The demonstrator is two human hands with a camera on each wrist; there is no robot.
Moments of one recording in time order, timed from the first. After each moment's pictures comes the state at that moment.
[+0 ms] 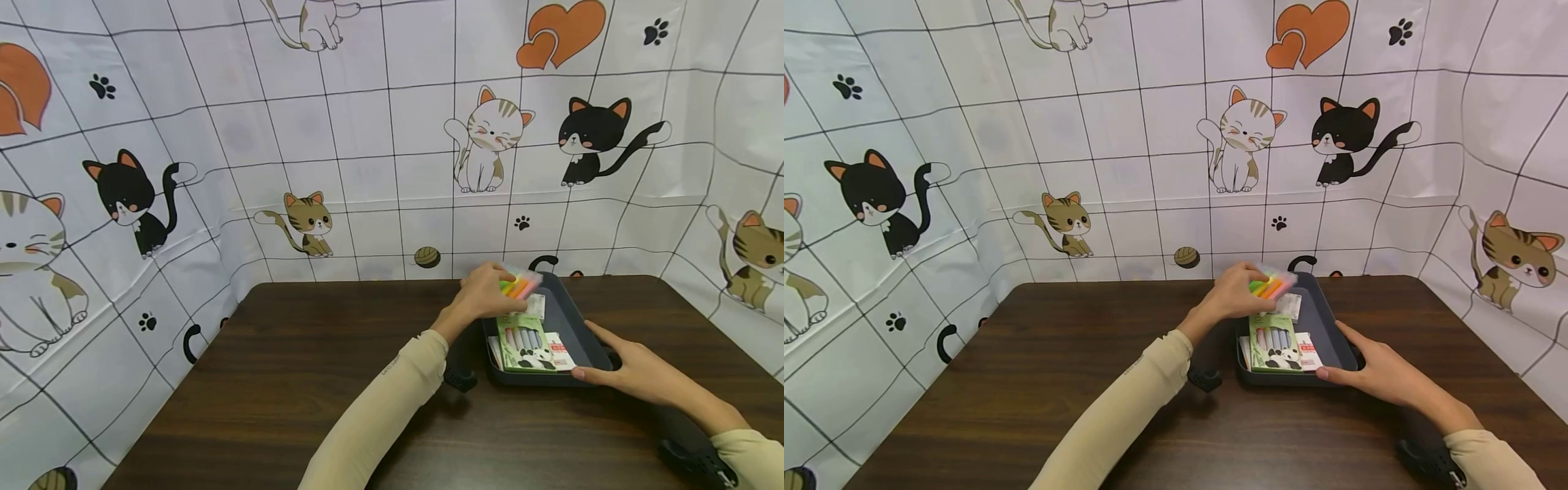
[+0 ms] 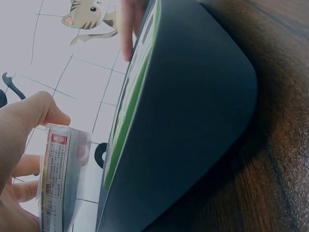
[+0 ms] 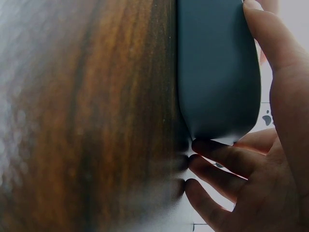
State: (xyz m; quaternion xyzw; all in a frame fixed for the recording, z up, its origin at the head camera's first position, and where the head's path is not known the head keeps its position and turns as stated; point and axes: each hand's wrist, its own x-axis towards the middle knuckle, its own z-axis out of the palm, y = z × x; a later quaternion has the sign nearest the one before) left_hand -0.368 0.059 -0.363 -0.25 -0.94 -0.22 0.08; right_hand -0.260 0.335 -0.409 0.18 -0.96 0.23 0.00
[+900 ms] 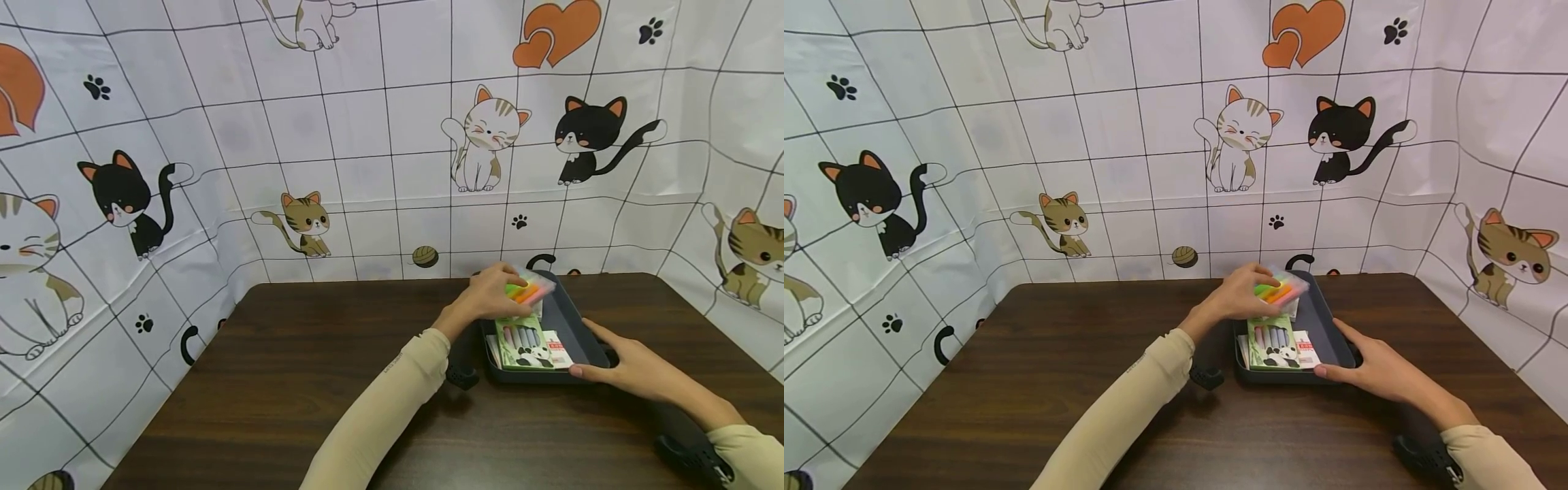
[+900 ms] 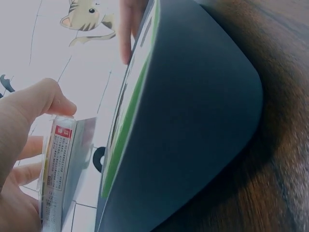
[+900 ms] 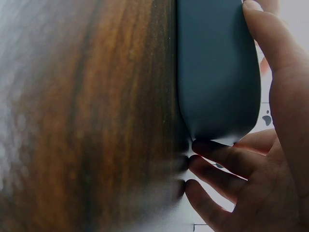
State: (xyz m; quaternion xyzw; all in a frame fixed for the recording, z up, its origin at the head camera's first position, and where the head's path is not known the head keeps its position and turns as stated) left_hand -0.370 0.064 -0.362 -0.33 -0.92 -0.20 0.05; right_hand -0.262 0.335 -0.410 0.17 -0.96 0.23 -0.01
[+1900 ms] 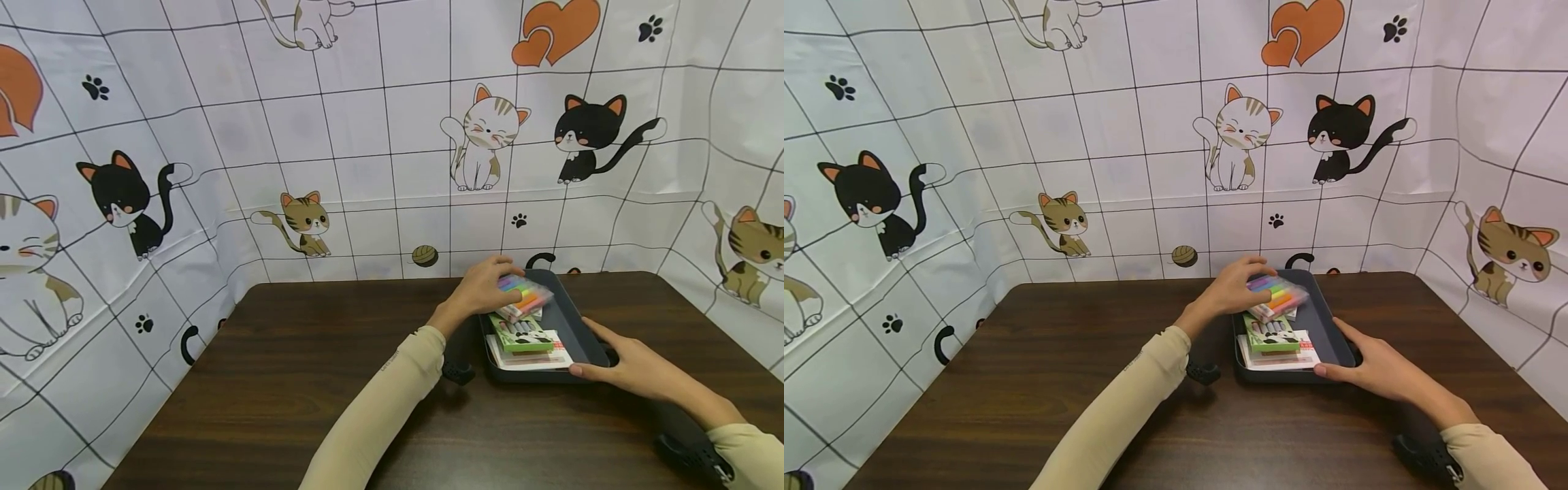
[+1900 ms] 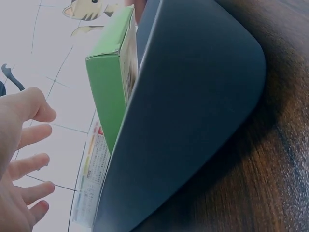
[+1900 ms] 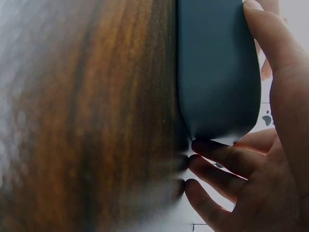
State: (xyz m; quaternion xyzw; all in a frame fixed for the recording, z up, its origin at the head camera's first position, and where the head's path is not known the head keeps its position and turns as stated) left_hand -0.379 0.052 -0.363 -0.35 -0.90 -0.26 0.09; right_hand -0.262 0.336 -0.411 0.17 -0.96 0.23 0.00
